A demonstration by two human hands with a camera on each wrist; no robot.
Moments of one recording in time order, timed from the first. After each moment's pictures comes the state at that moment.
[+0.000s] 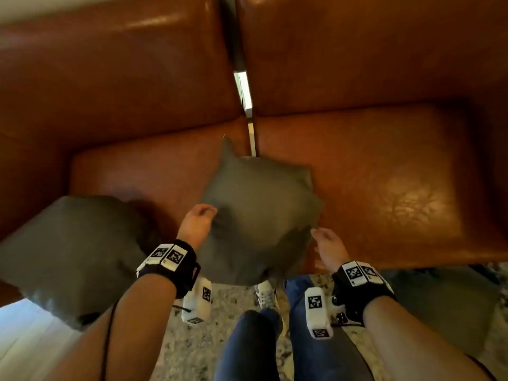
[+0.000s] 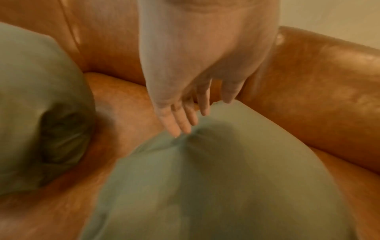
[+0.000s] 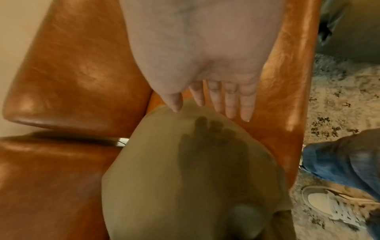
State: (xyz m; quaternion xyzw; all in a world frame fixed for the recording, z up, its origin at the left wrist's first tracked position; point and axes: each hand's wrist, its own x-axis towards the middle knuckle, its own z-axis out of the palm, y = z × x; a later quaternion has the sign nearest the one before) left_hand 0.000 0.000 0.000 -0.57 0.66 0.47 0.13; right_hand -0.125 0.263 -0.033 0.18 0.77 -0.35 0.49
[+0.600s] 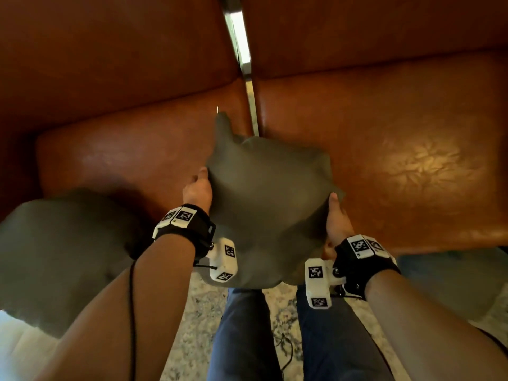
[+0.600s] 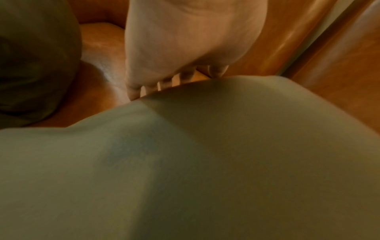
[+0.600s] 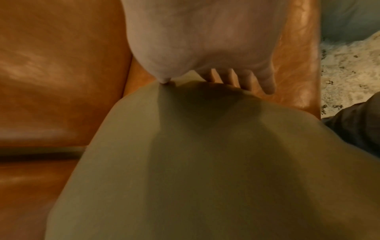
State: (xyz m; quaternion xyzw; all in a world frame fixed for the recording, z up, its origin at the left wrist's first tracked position) left_hand -0.060 -0.053 -0.080 -0.71 0.54 0.43 0.15; right_hand -0.153 0.214 -0.098 0.34 0.74 -0.32 0.49
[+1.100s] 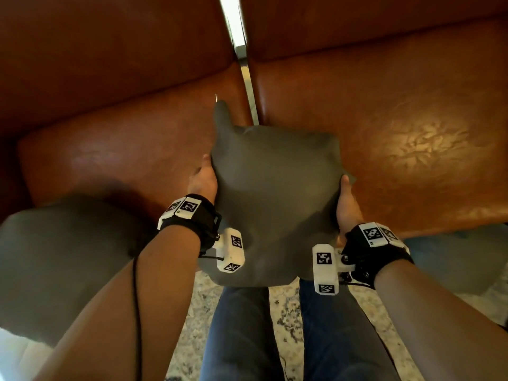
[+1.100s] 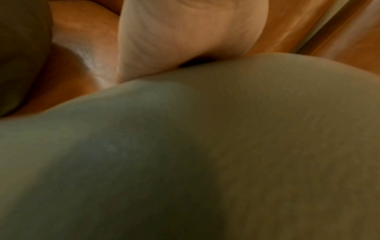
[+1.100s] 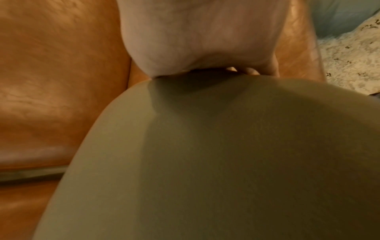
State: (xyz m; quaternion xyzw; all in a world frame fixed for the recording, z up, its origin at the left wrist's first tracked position) left_hand -0.063 -0.067 -0.097 -0.71 0.49 0.47 0.17; right_hand -0.150 0.205 -0.110 0.39 0.71 -0.37 0.45
